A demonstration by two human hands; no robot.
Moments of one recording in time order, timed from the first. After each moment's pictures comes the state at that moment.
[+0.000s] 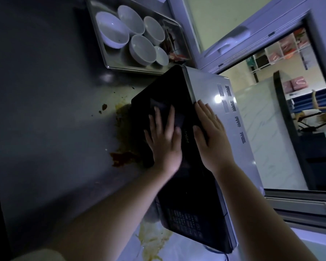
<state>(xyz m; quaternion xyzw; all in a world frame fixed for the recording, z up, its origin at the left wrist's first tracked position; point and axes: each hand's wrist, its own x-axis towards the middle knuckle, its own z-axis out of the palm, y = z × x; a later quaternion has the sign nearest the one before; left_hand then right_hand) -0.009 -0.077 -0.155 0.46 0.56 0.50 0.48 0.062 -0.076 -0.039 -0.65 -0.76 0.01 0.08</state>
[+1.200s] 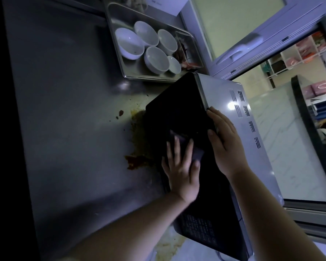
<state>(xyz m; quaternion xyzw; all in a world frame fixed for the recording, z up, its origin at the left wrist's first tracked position) 0.004 -0.142 -0.168 0.50 0.56 0.49 0.45 0.063 -0.076 -0.039 -0.63 -0.76 0.04 0.16</state>
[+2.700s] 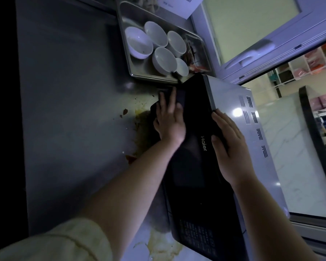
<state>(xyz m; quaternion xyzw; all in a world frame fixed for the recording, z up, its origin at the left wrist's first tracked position) -0.032 0.001 -0.163 0.38 0.59 0.50 0.51 0.066 -0.074 -0.042 -0.61 -0.78 0.04 0.13</state>
